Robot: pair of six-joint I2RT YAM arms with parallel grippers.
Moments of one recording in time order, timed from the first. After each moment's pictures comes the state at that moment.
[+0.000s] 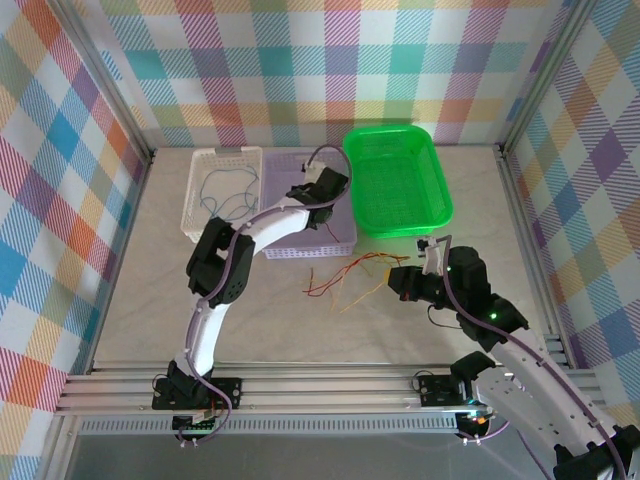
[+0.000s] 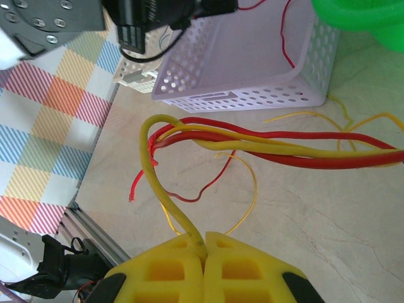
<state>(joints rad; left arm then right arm) -0.64 2.21 1.73 -0.42 -0.76 -0.31 0.49 0.66 0.57 -0.40 -0.41 0.63</state>
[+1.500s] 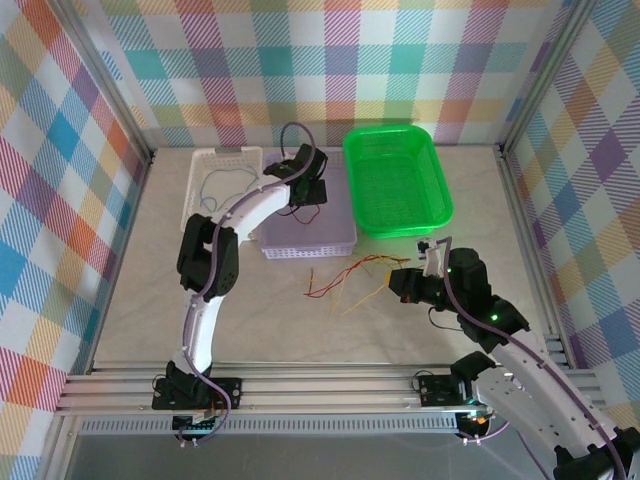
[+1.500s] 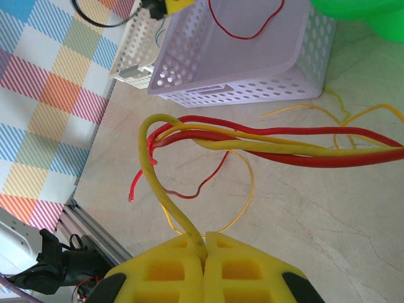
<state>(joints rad) -0.51 2.17 1.92 -0.77 -0.31 -0.56 0.49 0.64 0.56 -0.43 -0.41 0.63</state>
